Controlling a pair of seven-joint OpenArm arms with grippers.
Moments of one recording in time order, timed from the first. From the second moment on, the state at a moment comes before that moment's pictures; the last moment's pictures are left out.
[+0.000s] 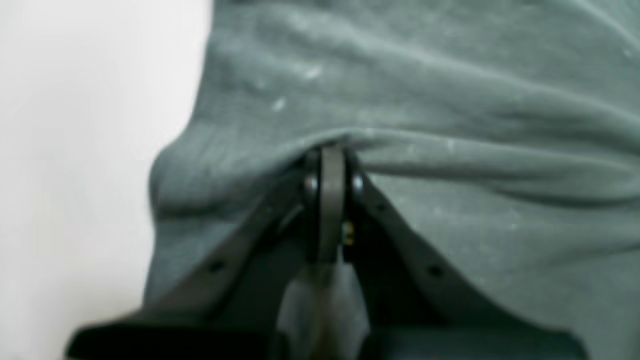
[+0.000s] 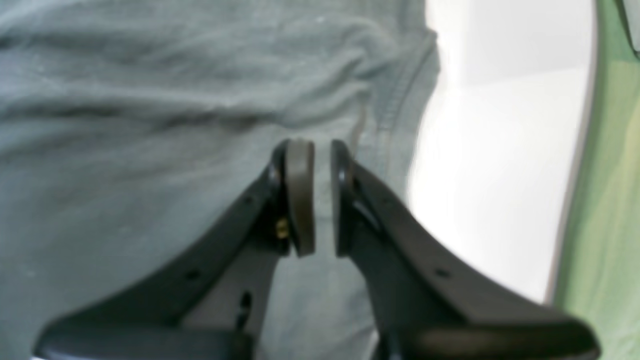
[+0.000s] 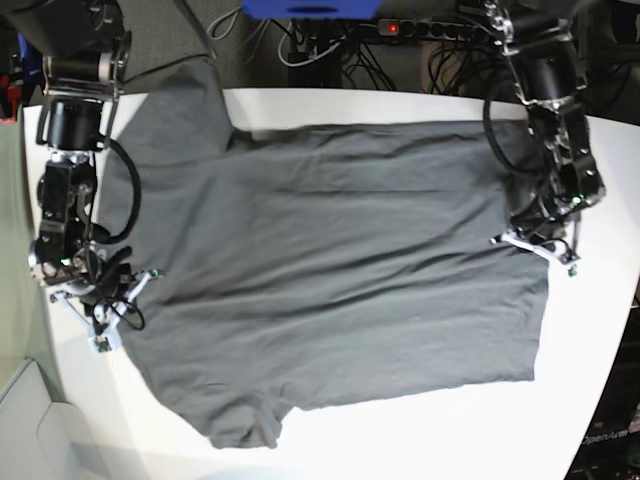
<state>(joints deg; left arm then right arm) -6.9 -13.1 -21.5 68.2 -17.1 -6.4 40.3 17.7 15.3 10.9 74.4 4.7 25.4 -46.5</state>
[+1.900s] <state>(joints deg) 15.2 -15.7 -33.3 107.3 -13.9 -4.6 52.6 -10.7 9.5 27.1 107.3 4.2 40.1 -53.2</state>
